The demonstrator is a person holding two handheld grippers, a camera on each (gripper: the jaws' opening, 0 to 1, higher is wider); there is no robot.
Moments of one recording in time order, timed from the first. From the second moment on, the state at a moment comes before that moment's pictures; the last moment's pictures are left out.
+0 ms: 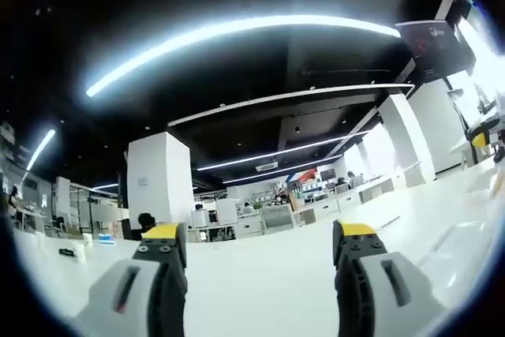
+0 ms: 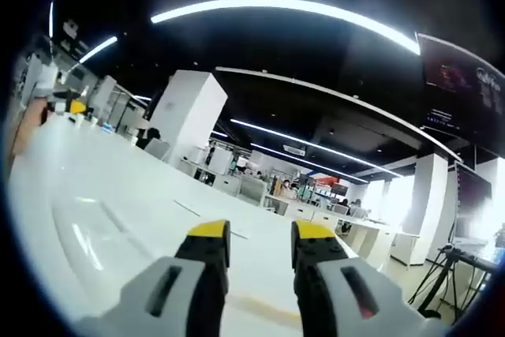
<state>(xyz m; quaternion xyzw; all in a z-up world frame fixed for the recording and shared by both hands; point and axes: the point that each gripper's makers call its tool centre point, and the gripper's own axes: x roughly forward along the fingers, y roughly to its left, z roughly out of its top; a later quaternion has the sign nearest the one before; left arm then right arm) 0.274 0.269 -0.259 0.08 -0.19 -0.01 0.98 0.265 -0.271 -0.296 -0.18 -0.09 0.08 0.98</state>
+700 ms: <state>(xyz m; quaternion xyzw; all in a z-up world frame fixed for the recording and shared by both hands) 0.277 0.261 -0.263 0.09 -0.18 -0.02 0.98 0.266 -0.275 -0.296 -0.18 -0.09 0.07 0.98</state>
